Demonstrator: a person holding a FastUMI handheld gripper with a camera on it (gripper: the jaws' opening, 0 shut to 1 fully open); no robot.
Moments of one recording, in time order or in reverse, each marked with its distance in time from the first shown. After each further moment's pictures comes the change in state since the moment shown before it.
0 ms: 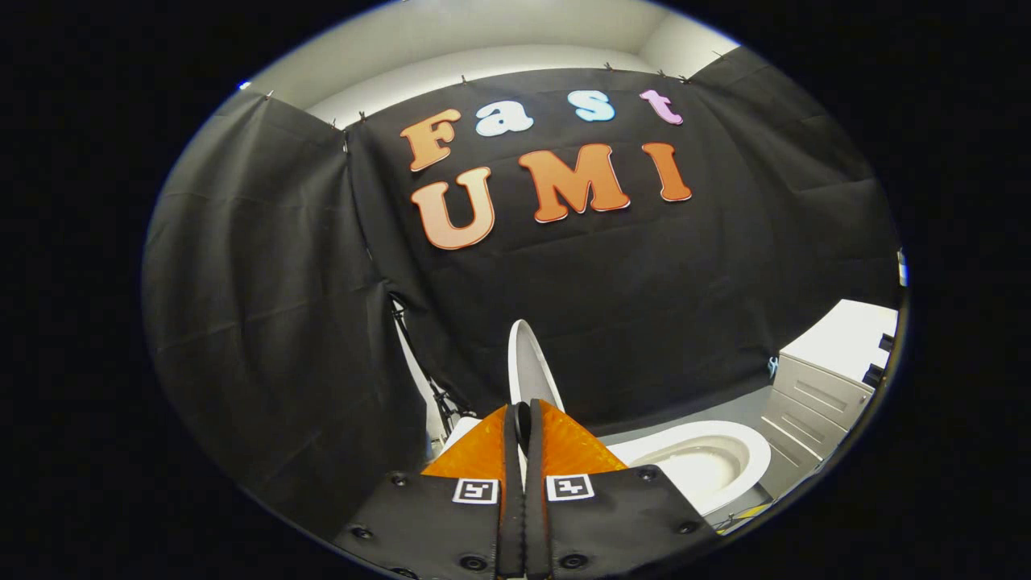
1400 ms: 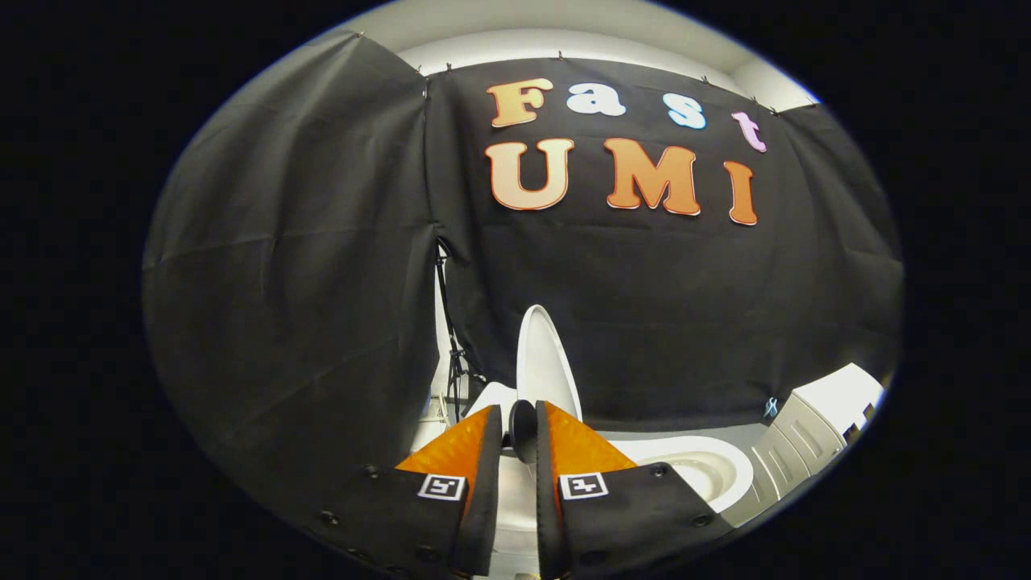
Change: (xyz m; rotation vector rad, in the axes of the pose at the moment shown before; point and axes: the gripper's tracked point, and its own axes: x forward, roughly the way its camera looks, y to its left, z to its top) arm 0.004 0.080 -0.045 -0.240 0.117 0.080
